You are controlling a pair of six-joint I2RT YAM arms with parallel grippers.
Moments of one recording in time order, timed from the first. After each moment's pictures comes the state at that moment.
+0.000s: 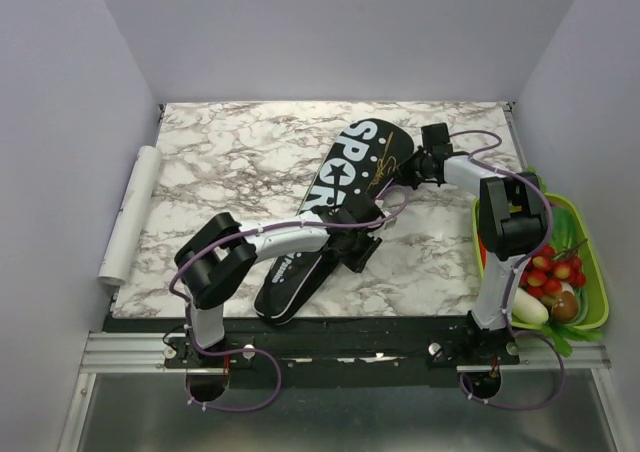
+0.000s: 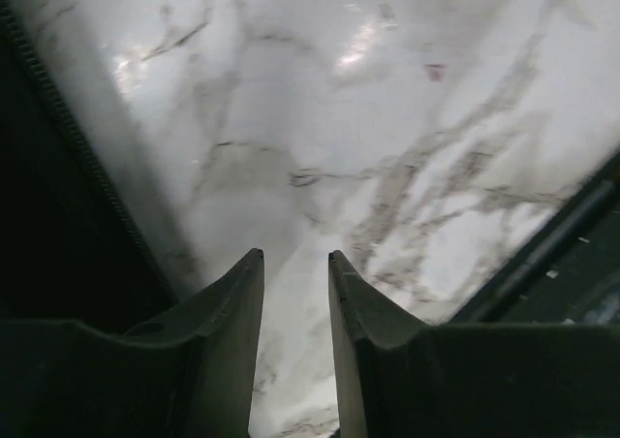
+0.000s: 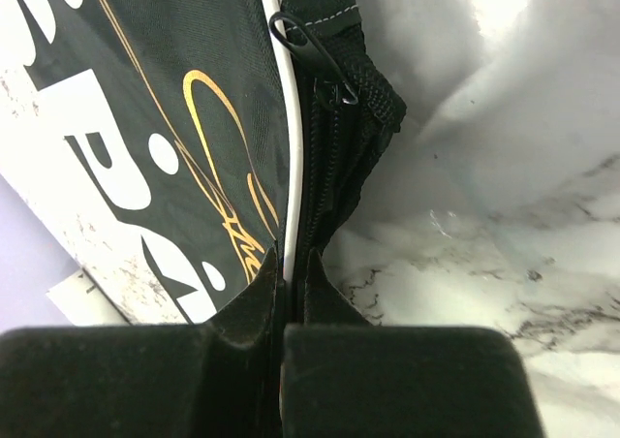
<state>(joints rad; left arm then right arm) -0.97 1.80 1.22 -0.46 0.22 -0.21 0.17 2.01 1.32 -0.21 -0.23 1.06</state>
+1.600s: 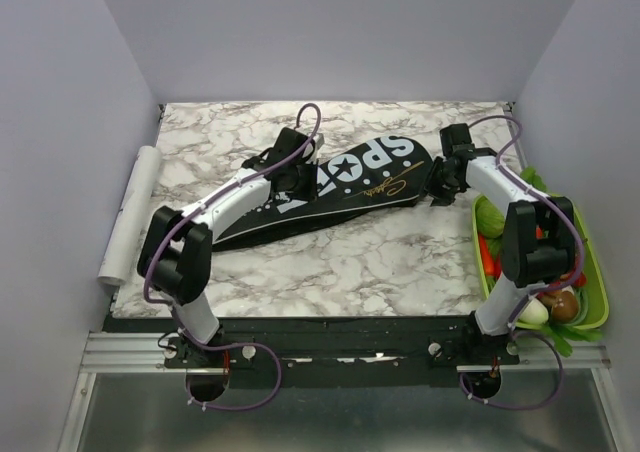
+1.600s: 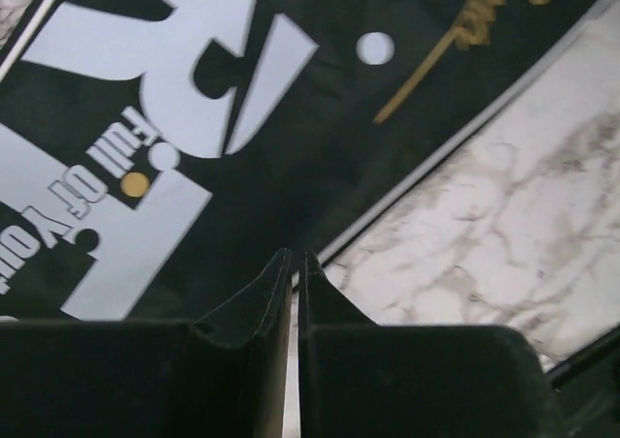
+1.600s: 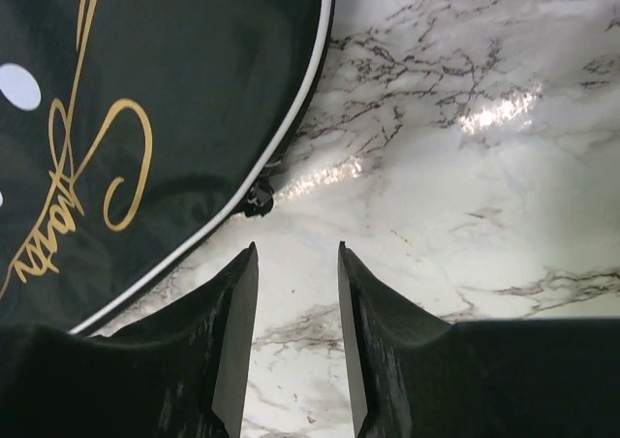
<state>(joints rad) -0.54 1.67 1.29 -0.45 0.19 -0.31 0.12 1.75 1.25 -0.66 0.01 0.58</state>
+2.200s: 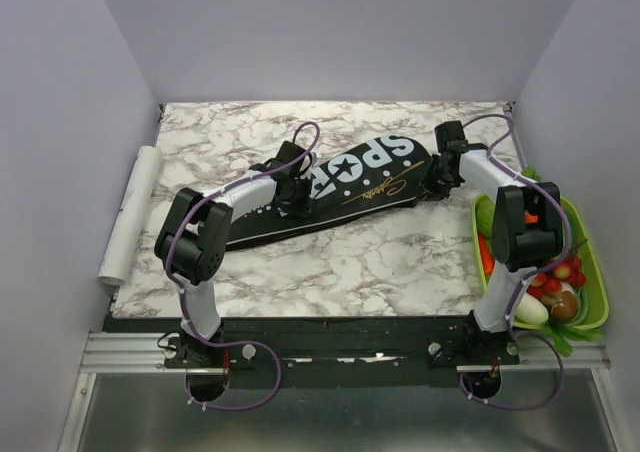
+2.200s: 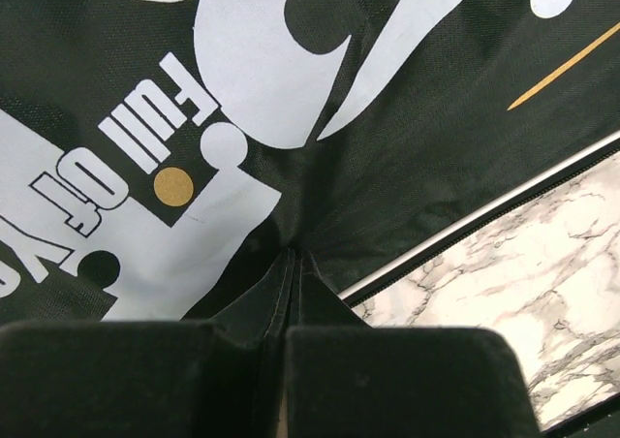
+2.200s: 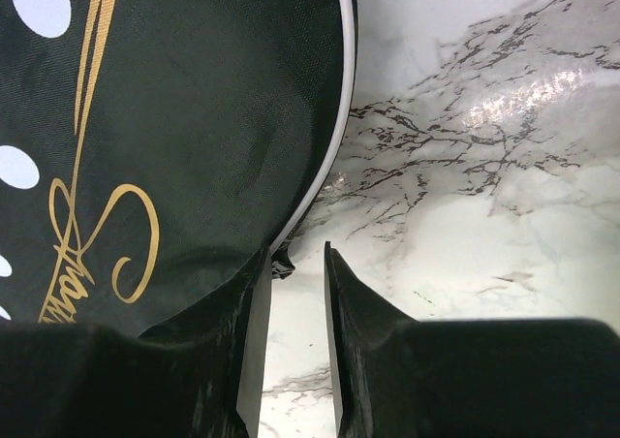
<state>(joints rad) -0.46 1.87 1.24 -0.43 0.19 -0.31 0.12 1.88 1.34 -0.63 0.01 0.60</state>
